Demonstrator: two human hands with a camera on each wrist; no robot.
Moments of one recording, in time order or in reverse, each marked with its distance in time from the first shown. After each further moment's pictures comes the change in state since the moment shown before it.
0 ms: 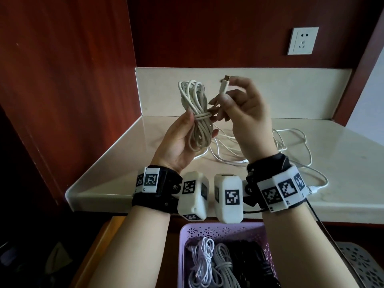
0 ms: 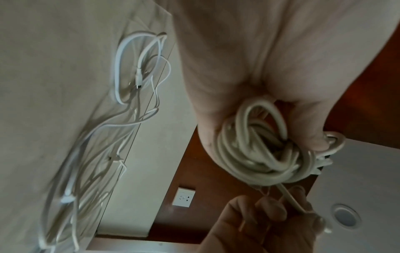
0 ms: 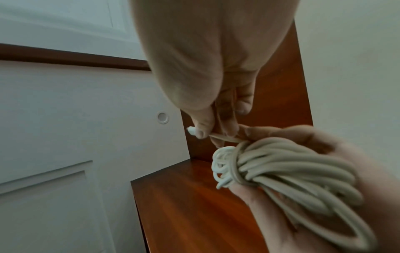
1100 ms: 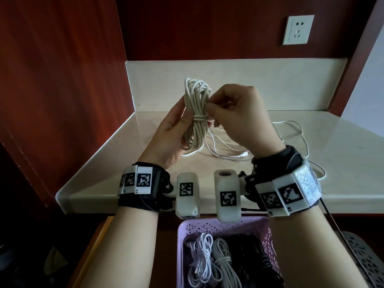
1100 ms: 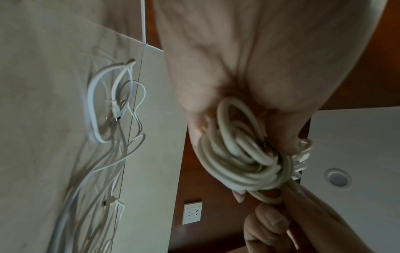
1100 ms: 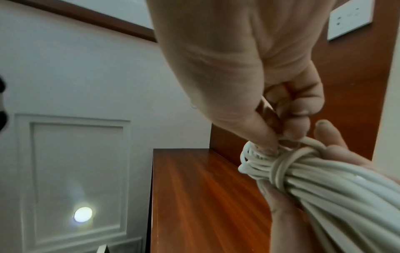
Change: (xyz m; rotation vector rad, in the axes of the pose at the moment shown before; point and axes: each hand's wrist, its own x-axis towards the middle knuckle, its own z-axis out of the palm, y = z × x) left_hand -0.010 0.010 0.004 0.374 0.059 0.008; right_hand 0.001 -0.012 -0.002 -0.532 -0.043 0.141
